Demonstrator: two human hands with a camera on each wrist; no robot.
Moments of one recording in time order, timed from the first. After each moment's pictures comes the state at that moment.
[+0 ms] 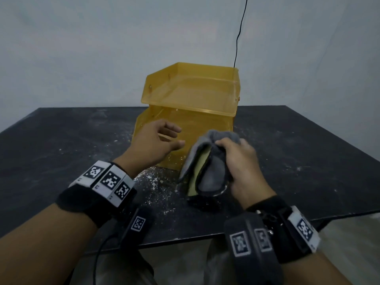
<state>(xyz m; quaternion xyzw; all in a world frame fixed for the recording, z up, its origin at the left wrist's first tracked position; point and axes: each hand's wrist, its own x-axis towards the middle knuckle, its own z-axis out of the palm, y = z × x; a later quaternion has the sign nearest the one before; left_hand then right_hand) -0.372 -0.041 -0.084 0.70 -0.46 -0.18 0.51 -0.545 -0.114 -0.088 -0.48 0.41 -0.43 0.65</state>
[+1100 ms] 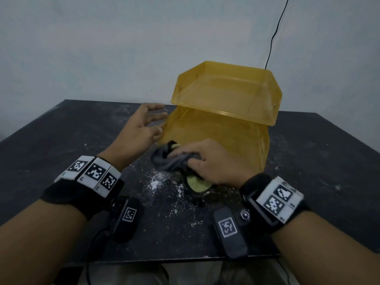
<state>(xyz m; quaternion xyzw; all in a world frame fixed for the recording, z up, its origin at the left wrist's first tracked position) -0.287 -0.009 -0.080 0.65 -0.40 -0.21 0.61 -0.458 -0.117 -0.079 -0.94 0.11 -0.10 0.32</state>
